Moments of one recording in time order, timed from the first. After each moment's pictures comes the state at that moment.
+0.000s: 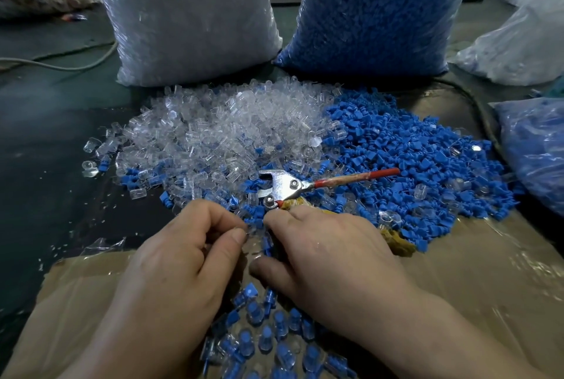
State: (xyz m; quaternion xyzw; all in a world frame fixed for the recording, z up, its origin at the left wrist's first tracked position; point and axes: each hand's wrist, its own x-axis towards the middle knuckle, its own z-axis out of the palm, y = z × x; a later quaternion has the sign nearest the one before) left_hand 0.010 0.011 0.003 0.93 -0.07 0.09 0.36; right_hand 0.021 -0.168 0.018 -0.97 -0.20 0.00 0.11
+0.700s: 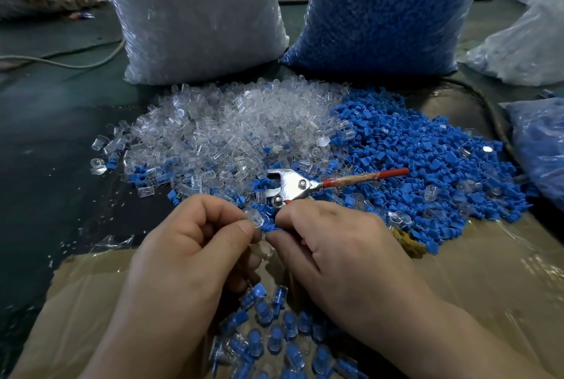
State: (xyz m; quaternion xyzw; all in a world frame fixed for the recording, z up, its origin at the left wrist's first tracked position) left_hand 0.018 0.009 -0.016 0.75 0.03 0.02 0.66; right_hand 0.012 -0.169 0.024 -0.94 -0.19 -0.05 0.26
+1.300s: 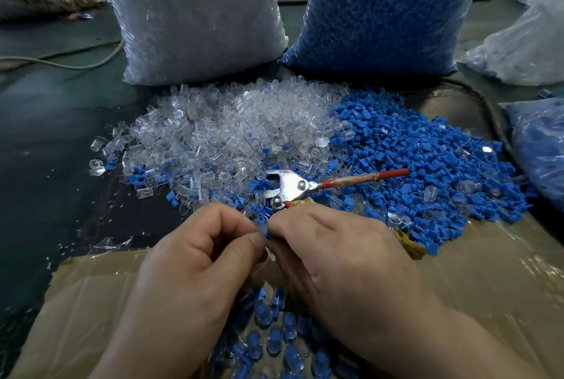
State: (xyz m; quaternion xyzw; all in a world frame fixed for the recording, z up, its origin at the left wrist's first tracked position) left_hand 0.012 0.007 -0.006 0.82 -0.02 0.01 0.58; right_hand 0.006 -0.170 0.026 -0.93 -0.24 -0.14 0.23
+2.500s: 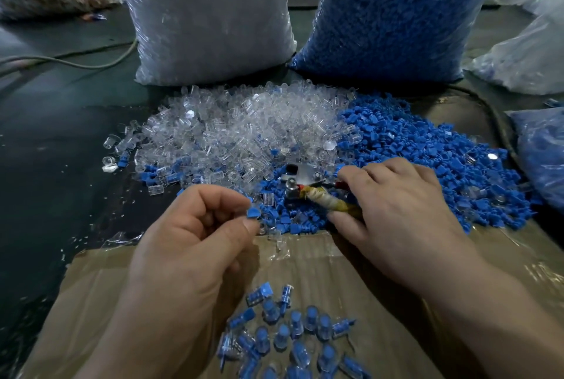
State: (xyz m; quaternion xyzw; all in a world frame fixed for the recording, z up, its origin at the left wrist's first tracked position) left_hand 0.019 0.005 0.001 0.71 0.02 0.05 0.71; right_hand 0.042 -0.209 0.030 -1.00 -0.05 0.00 -0.01
